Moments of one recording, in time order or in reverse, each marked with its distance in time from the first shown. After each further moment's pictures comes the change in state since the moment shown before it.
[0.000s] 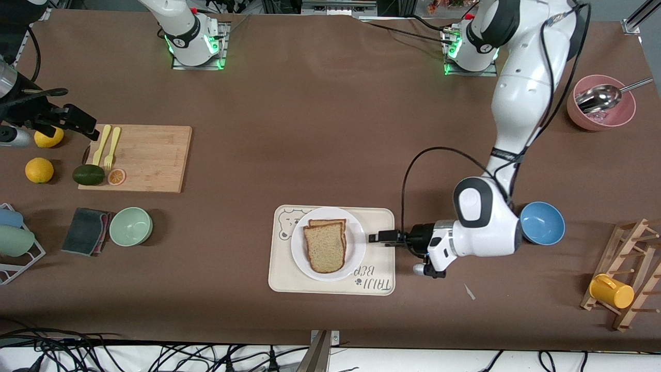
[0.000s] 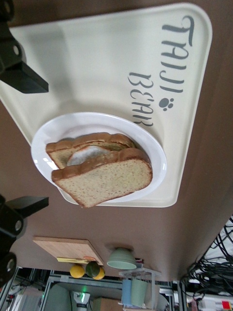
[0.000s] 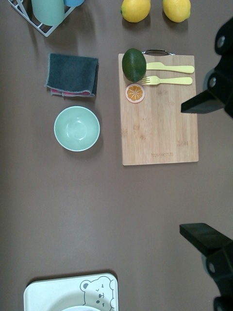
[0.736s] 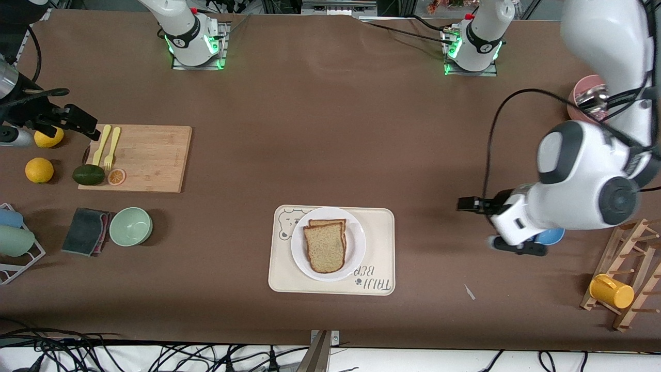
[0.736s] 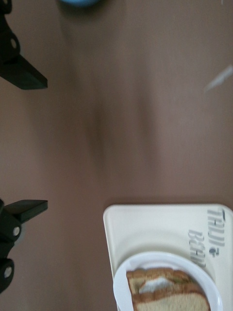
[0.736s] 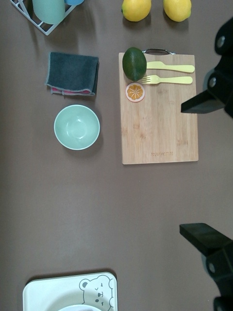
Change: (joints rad) left arm 0.138 -0.331 0.016 -0.054 0.662 -0.403 -0.240; right arm 0.000 0.001 0.009 0.002 0.000 -0.003 0.000
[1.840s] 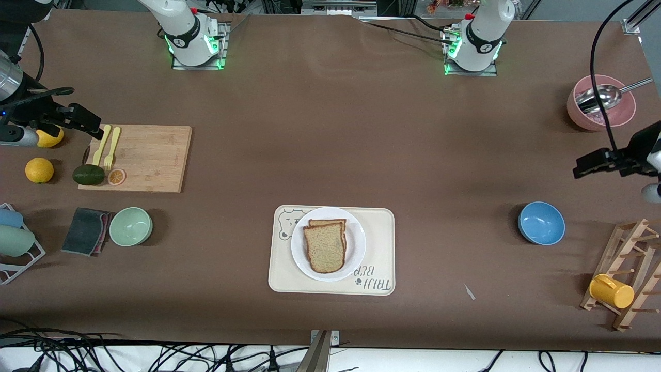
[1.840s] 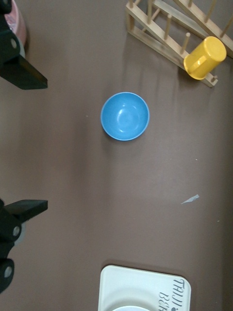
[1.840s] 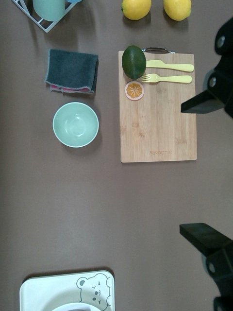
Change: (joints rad) left arm 0.102 -0.319 0.062 -0.033 0.150 -0.161 -0.020; right arm 0.000 0.000 0.006 0.001 0.000 -0.005 0.000
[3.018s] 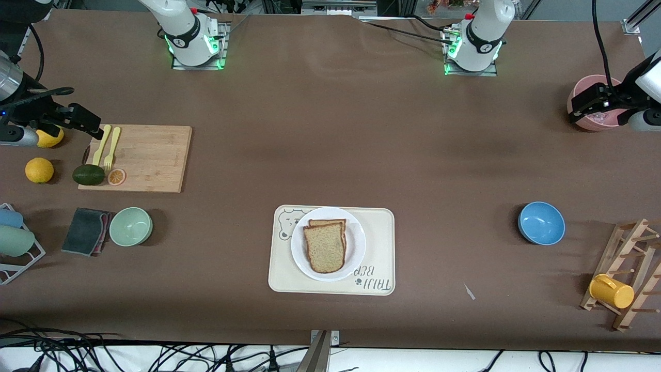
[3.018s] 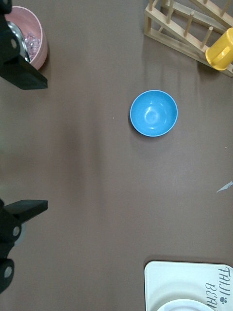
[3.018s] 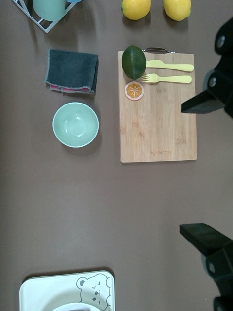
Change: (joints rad) left arm -0.197 -0.273 0.182 -0.316 0.000 0.043 0.103; right arm 0.000 0.000 0.000 0.000 0.000 0.000 0.000
